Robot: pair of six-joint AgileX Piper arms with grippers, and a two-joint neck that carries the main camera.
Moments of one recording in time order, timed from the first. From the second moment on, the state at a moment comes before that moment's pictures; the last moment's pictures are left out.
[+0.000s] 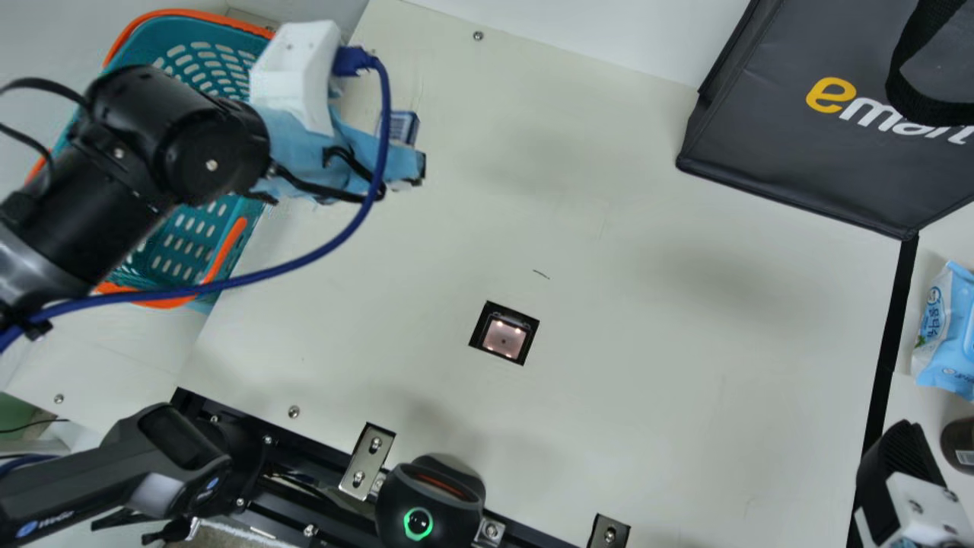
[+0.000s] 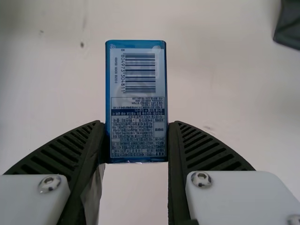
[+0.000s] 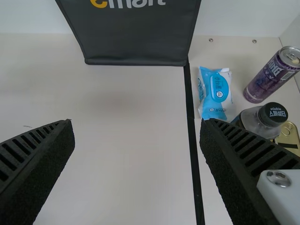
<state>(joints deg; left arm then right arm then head) -20.7 76.0 -67.8 -1.9 59.7 -30.8 0.6 42.6 -69.8 -0.8 69.5 0.0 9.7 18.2</state>
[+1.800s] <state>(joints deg) -56.2 90.4 -55.8 8.2 48.8 -62.6 0.6 42.6 -69.8 -0.8 69.5 0.0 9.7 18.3</state>
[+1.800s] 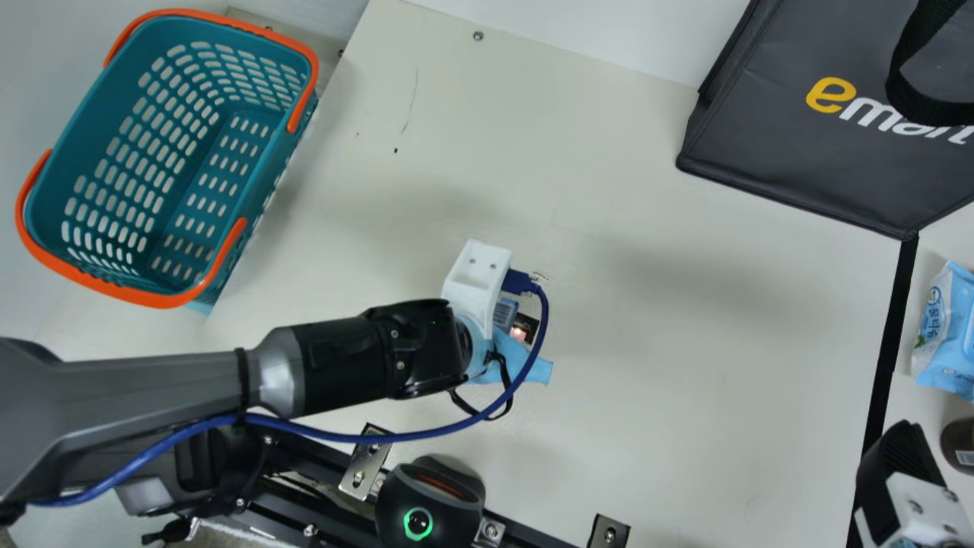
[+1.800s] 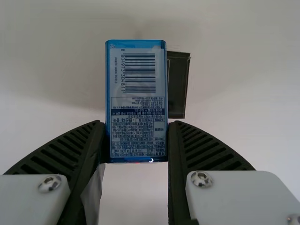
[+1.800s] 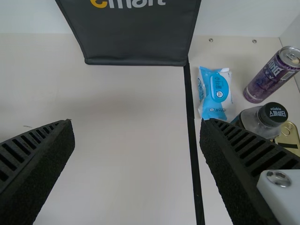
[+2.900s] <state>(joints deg) -59.5 93.9 -53.2 17.3 44.4 -72.4 0.6 42.6 -69.8 -0.8 69.5 0.0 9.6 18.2</state>
